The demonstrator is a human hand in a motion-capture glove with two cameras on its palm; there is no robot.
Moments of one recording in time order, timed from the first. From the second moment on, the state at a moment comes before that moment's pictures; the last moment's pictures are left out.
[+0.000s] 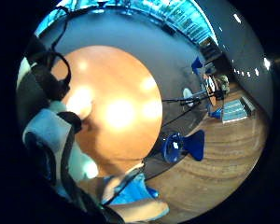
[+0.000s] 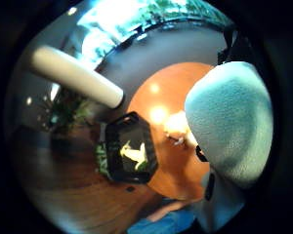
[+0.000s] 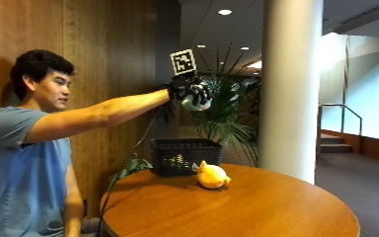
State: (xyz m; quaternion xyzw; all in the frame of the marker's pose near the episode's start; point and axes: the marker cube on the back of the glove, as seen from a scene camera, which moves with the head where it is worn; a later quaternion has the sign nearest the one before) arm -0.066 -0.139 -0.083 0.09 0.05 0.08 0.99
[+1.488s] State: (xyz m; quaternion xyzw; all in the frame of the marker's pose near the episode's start) arm -0.097 -0.172 0.065 -0.07 0.10 0.07 0.99
